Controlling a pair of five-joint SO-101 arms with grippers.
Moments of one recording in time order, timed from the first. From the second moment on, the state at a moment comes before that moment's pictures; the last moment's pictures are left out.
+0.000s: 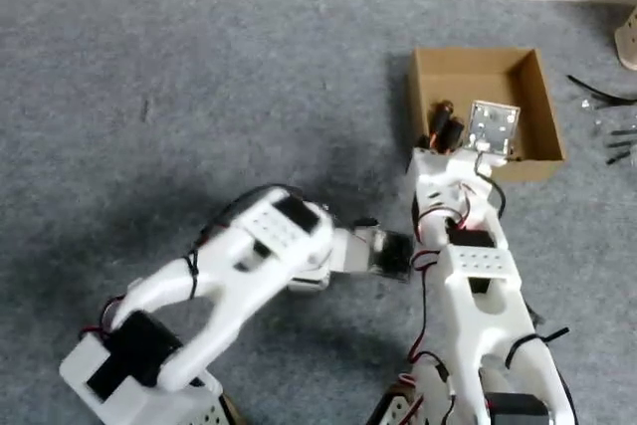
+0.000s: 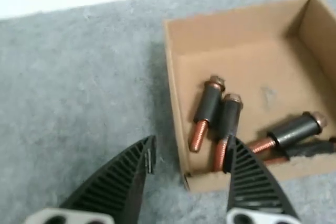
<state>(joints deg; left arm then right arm) 32.9 -5.9 39.6 53.8 -55.1 -5.4 -28.5 62.6 -0.1 -6.2</state>
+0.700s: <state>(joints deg) 31.6 -10.1 40.9 50.8 -54.9 -5.4 -28.6 62.6 -0.1 -6.2</state>
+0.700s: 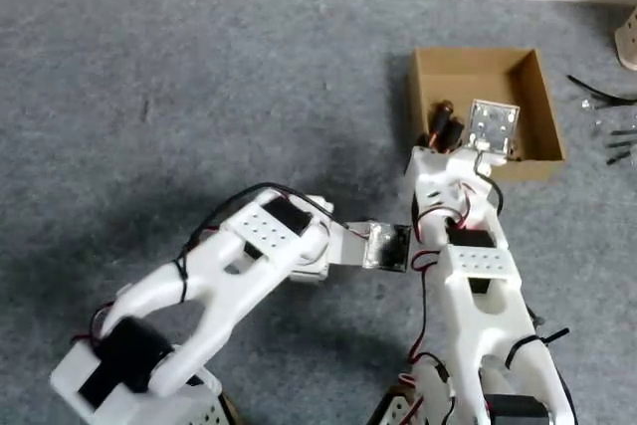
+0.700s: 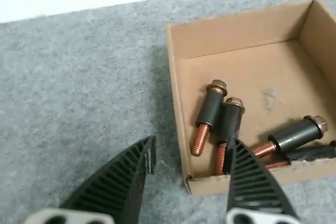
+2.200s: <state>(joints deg) 13.1 9.8 16.9 53.8 -9.3 -5.4 -28.6 62.6 -0.2 -6.2</state>
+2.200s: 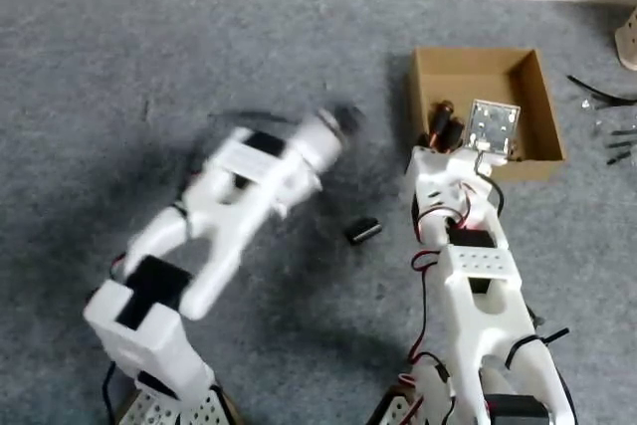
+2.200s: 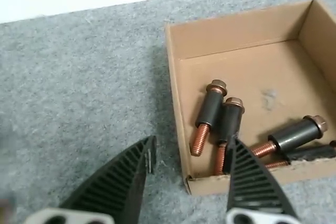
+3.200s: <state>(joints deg) 0.0 9.2 20.6 41.6 13.2 -19.3 -28.6 62.6 8.6 16.4</state>
